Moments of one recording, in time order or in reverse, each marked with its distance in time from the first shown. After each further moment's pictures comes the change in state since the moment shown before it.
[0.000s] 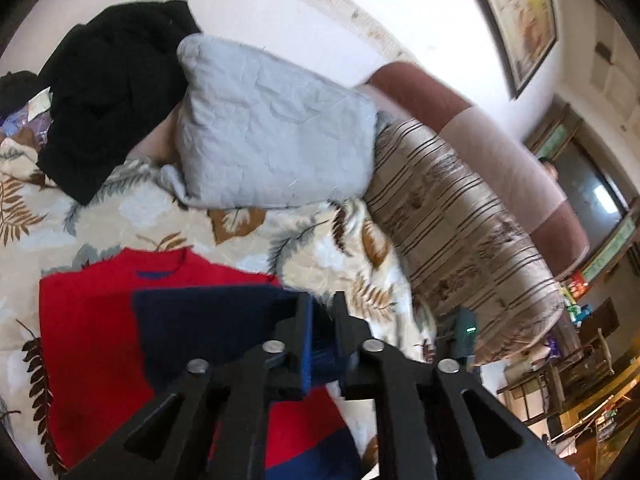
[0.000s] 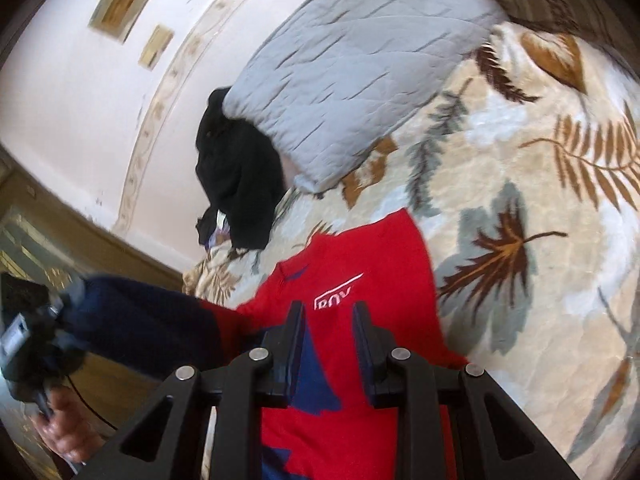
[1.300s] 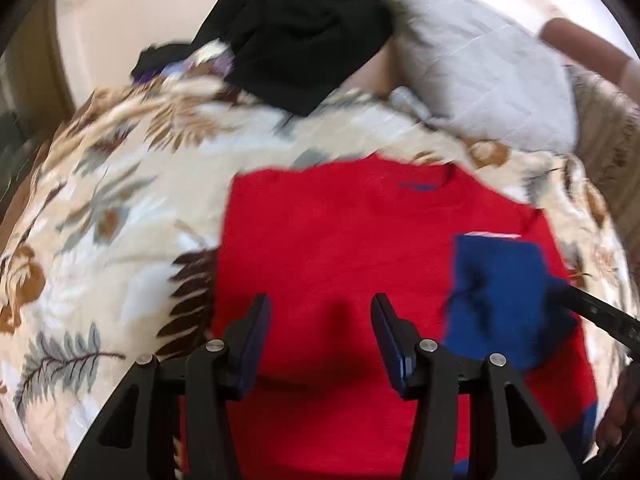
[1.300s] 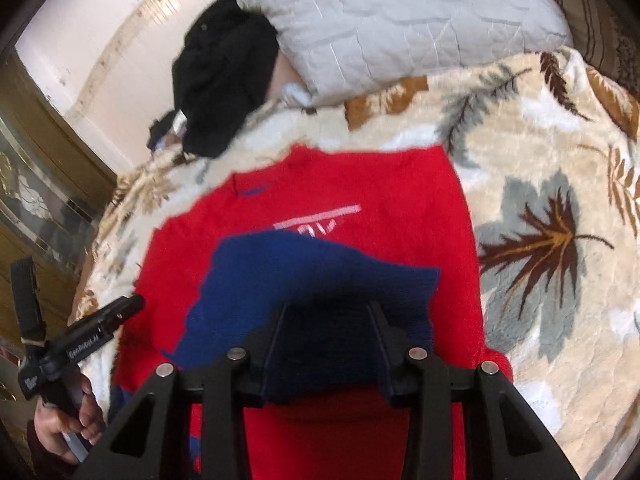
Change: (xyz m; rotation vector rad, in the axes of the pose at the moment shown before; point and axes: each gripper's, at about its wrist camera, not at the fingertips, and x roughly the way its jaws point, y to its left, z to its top) left arm 0.023 0.148 -0.106 -0.018 0.010 0.656; right arm 0.093 0.041 -0.054 -0.361 0.142 -0.253
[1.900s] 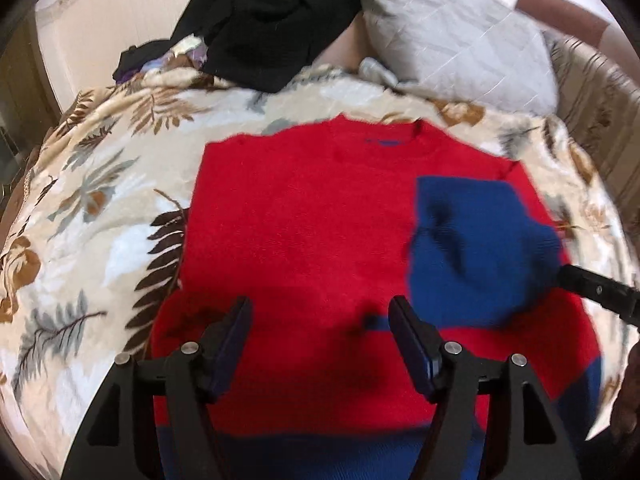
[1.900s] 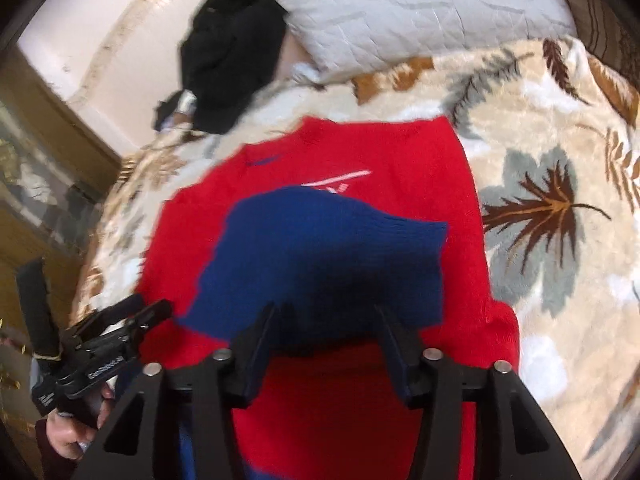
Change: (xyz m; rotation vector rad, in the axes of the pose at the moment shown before) left arm -0.016 -0.022 -0.030 0.059 0.050 -0.006; right arm -0.023 0.008 -0.028 -0.028 0.066 0.019
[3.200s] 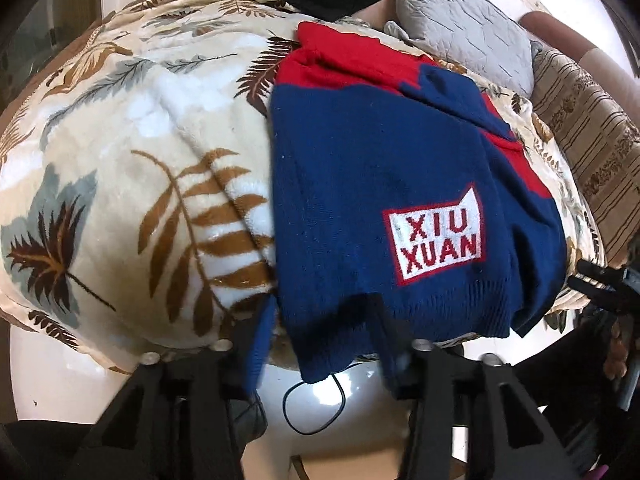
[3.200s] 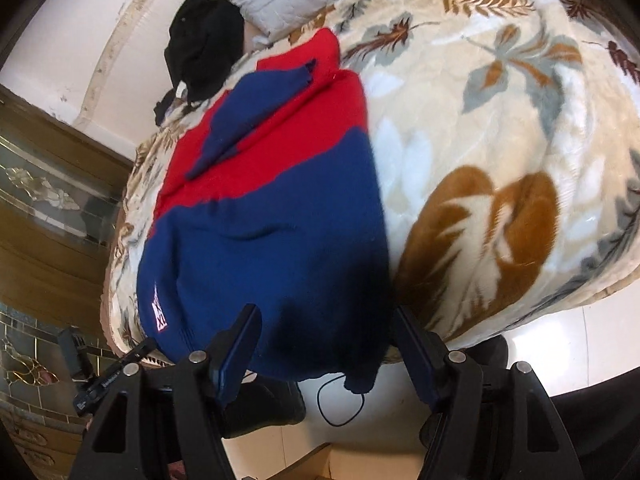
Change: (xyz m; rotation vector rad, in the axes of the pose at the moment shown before) left arm -0.090 0.084 -0.218 -0.164 0.117 -0.135; right arm -0.091 -0.056 -0.178 0.193 0.130 0.048
